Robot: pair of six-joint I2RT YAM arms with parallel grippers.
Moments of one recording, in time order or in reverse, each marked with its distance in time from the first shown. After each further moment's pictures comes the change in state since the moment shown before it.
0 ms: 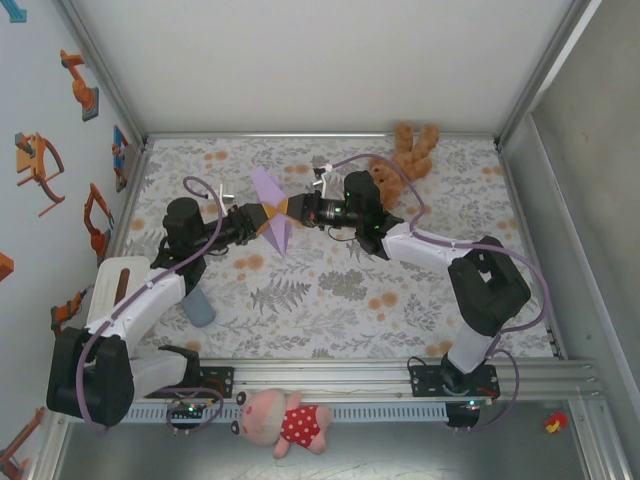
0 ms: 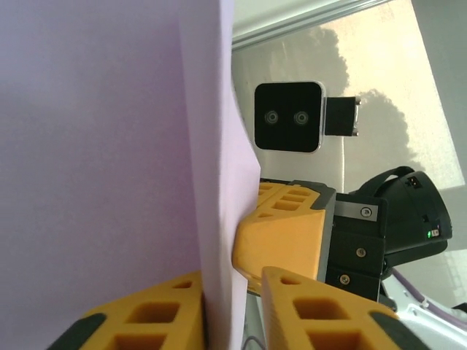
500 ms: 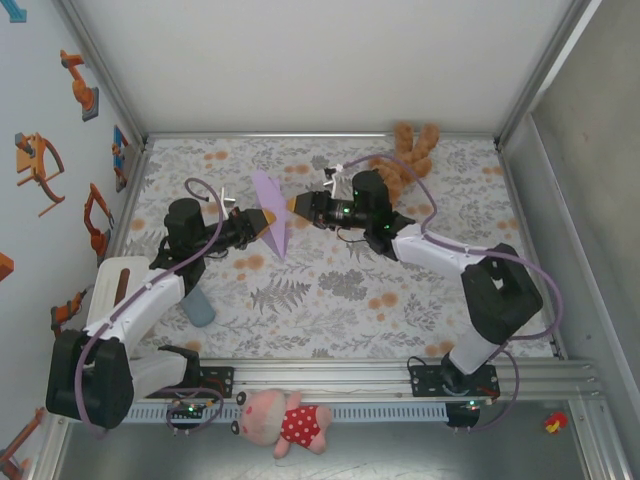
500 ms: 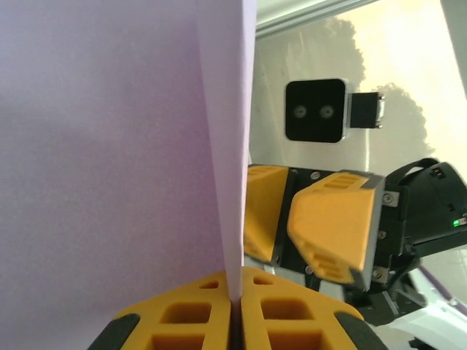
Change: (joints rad) left arm 0.000 -0.014 0.007 -0.107 -0.006 0.068; right arm -0.035 -0.094 -0.035 -0.155 0.065 -0.085
